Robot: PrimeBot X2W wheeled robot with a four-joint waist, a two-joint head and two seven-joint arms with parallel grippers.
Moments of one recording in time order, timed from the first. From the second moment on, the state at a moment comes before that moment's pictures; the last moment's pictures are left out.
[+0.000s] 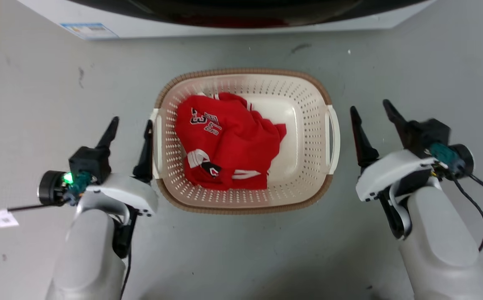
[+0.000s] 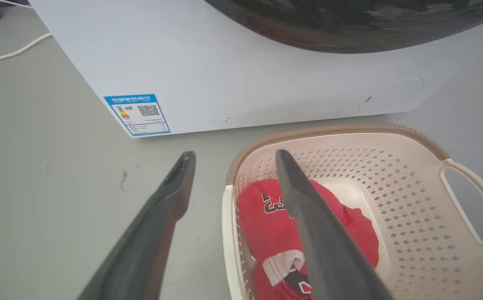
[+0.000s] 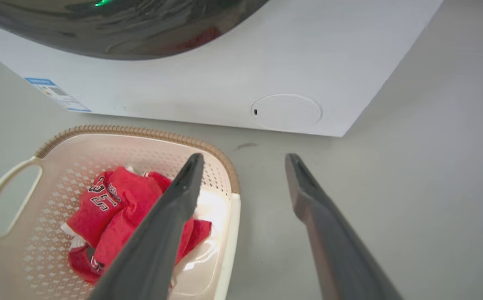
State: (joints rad) left arm -0.43 0.13 -0.05 0.43 -0.10 -0.13 -0.26; right arm -0.50 -0.05 0.08 0.49 0.07 0.13 -0.21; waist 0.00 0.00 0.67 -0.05
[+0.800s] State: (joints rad) left arm -0.88 0.28 -0.55 0.99 -0.48 -0.13 -0.06; right arm -0.93 -0.05 0.28 1.11 0.26 0.13 0.00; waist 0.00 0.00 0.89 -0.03
